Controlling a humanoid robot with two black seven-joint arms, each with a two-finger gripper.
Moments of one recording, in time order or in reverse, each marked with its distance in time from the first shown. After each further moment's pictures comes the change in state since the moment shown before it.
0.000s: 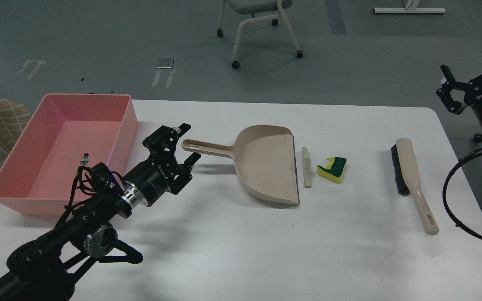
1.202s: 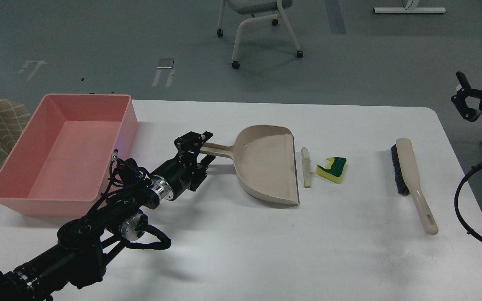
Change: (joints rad) left arm -0.167 -0.123 0.127 0.254 0.001 0.040 -0.013; right arm -0.050 -0.016 0.037 0.006 0.000 0.000 0.000
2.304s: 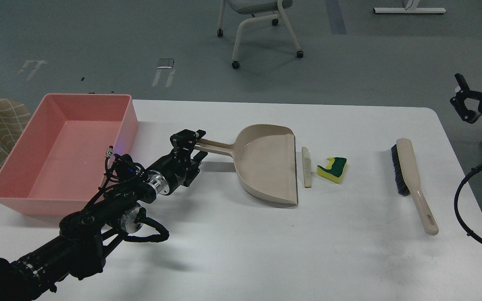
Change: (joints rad) left arm -0.055 -0.020 -0.008 0.122 -0.015 0.000 -0.003; right arm -0.003 0.000 0.000 0.006 0.000 0.001 -0.001
